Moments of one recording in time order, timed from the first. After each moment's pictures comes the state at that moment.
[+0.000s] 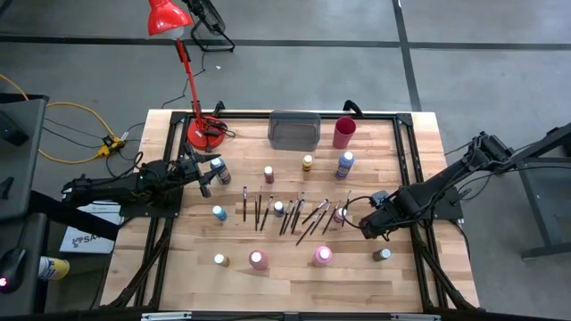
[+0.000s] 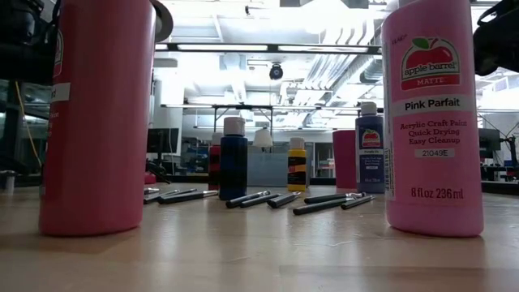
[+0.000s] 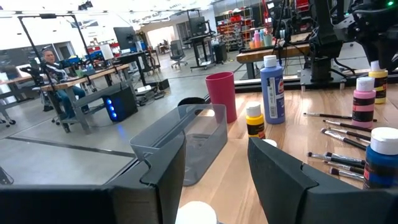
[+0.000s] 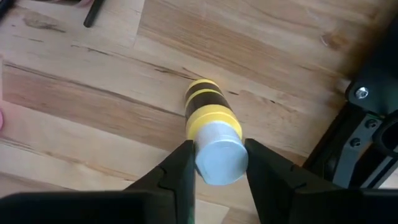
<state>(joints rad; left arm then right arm) 0.08 0.02 0.02 0.05 -0.37 0.21 0.50 1.27 0.87 -1.13 -0.09 1.74</state>
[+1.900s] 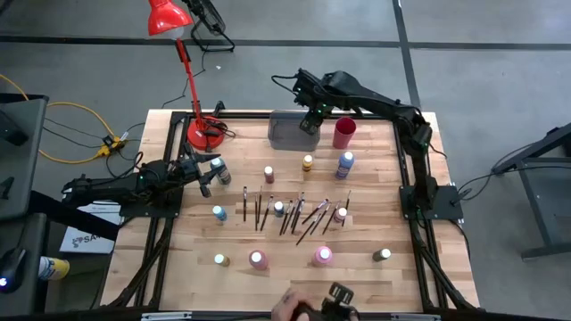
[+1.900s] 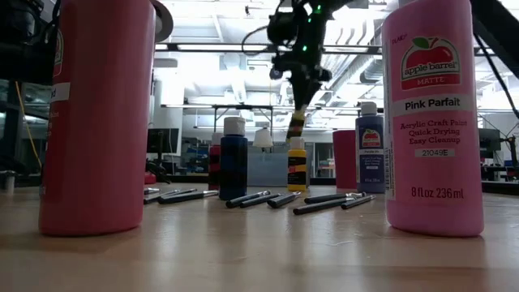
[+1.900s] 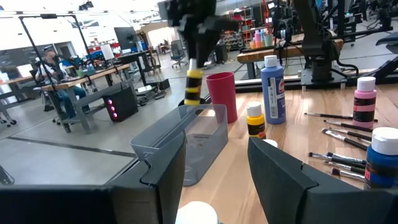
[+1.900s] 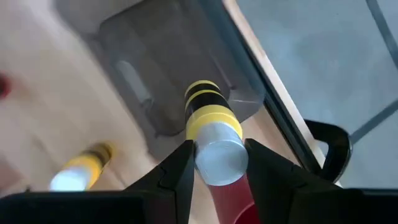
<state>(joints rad) 0.08 0.02 0.02 0.05 -0.37 0.21 -0.54 2.05 2.07 -1.29 0.18 0.08</state>
